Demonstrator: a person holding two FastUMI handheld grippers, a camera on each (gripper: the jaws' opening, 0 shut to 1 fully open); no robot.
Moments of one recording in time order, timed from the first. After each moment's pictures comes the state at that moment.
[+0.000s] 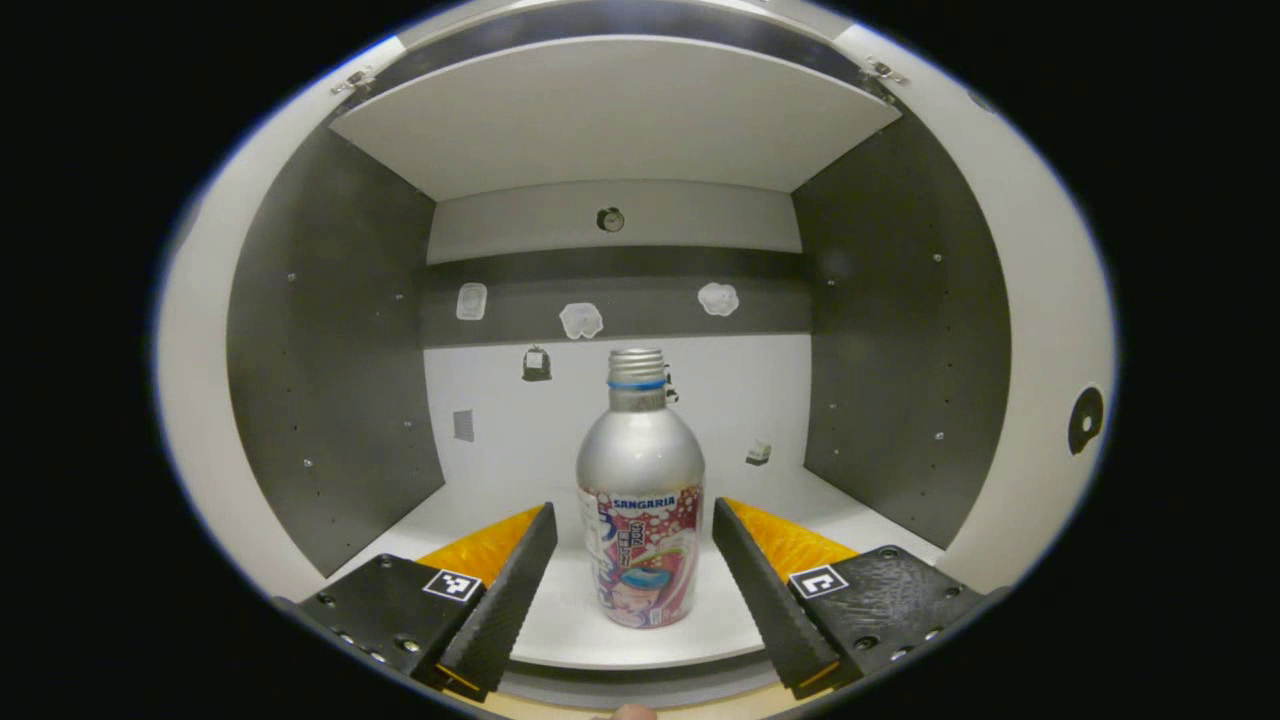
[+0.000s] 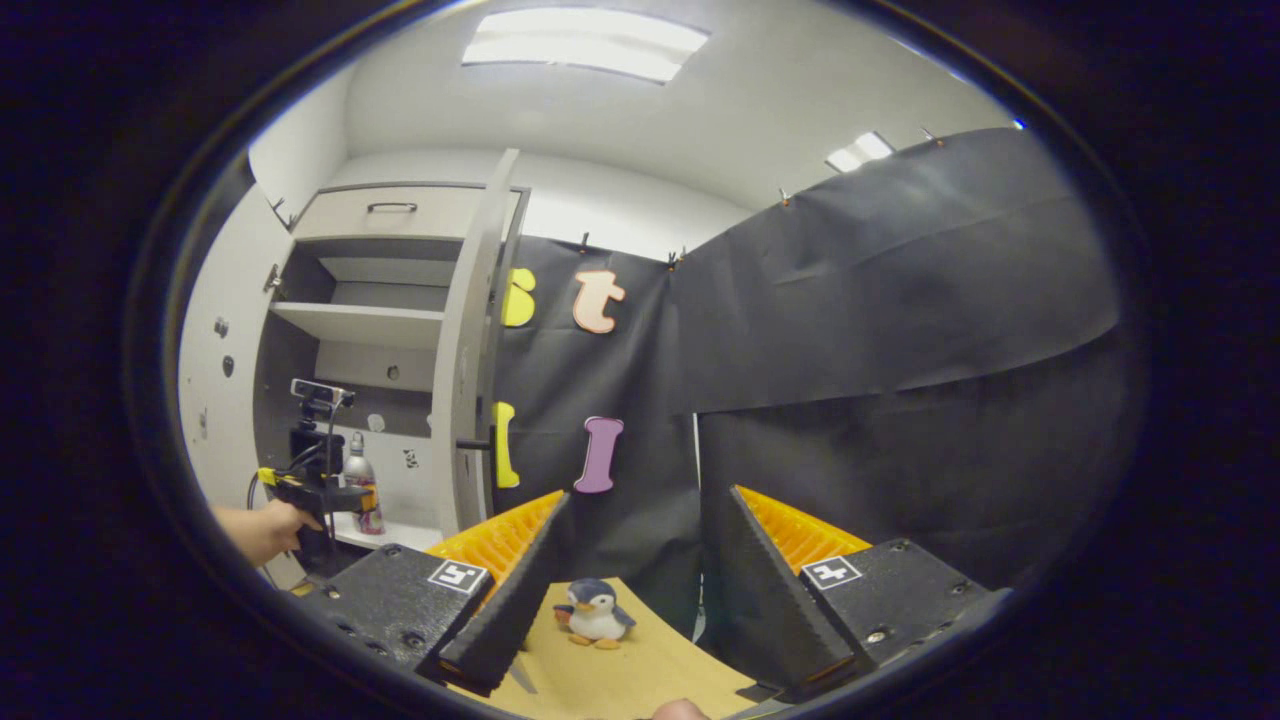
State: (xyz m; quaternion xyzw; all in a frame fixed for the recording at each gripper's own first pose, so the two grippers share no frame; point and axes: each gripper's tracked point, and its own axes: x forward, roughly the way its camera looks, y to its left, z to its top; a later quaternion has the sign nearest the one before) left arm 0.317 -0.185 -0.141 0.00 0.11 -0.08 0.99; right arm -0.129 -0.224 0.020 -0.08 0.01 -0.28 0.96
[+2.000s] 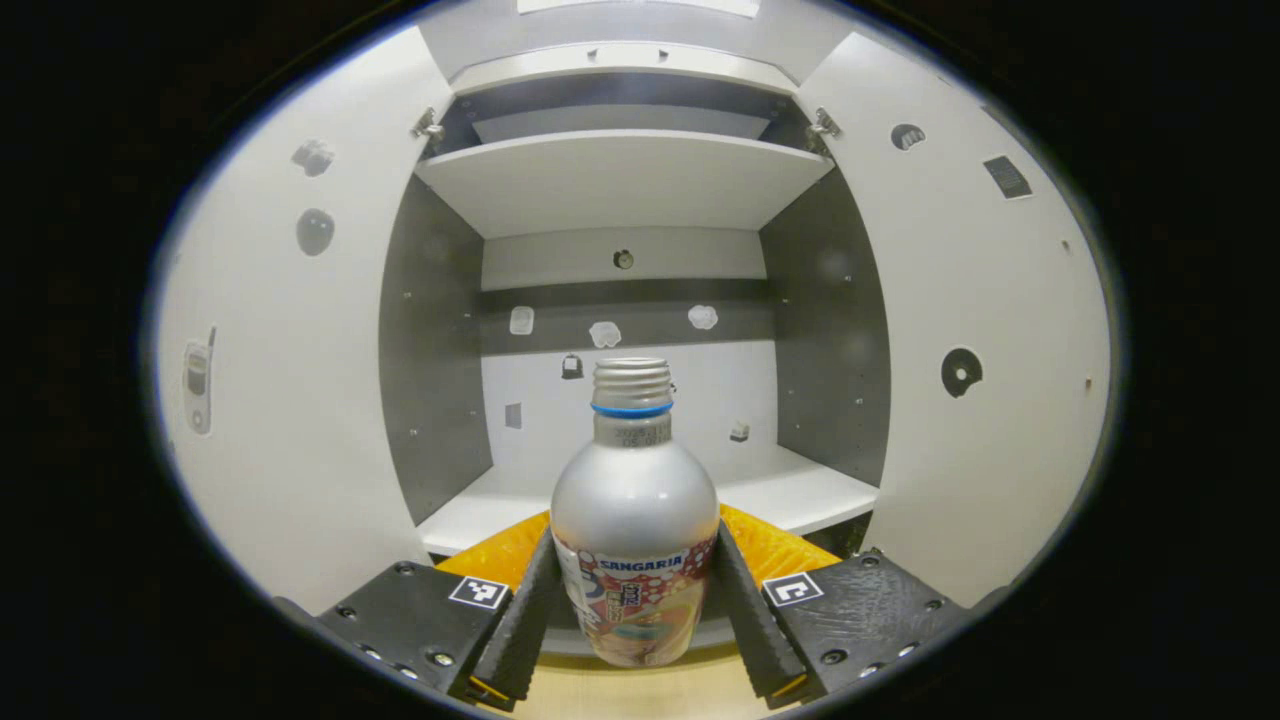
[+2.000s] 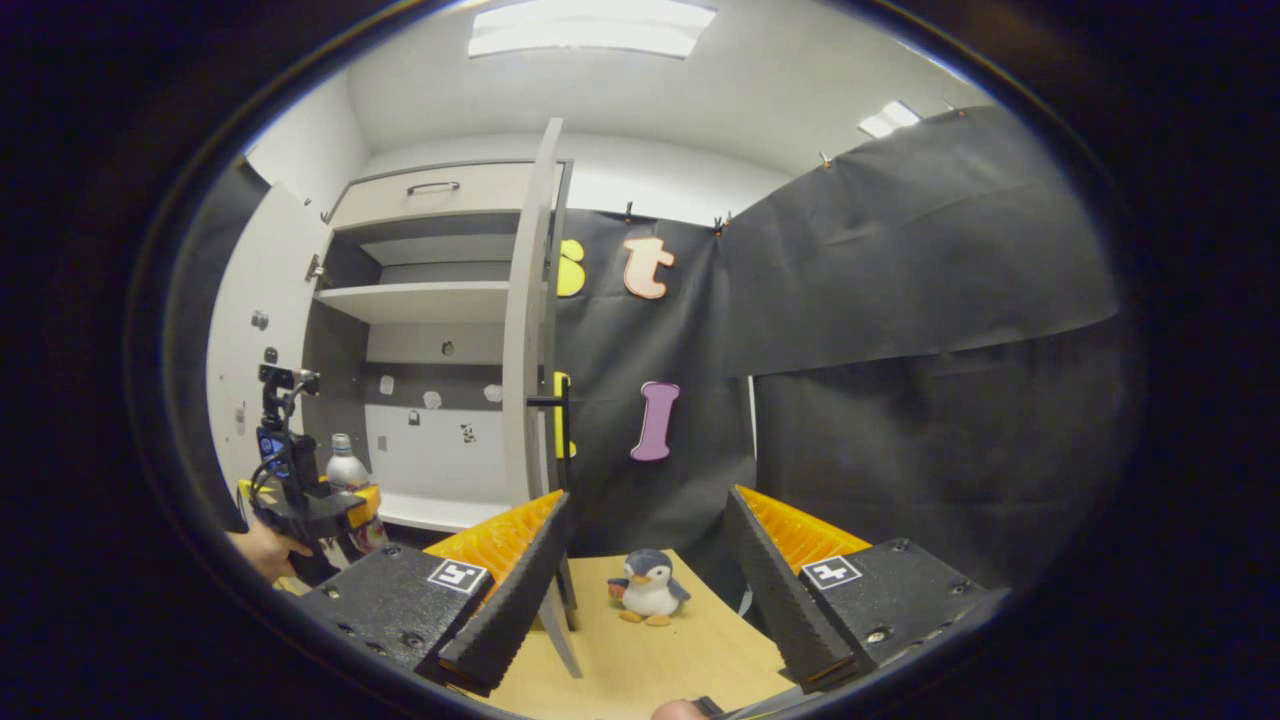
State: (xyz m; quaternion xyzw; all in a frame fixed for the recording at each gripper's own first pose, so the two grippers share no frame) left arm 0.163 -0.147 -0.138 0.00 0.08 -0.08 0.99; right arm -0.111 -0.187 -0.023 -0.05 0.07 -0.21 0.97
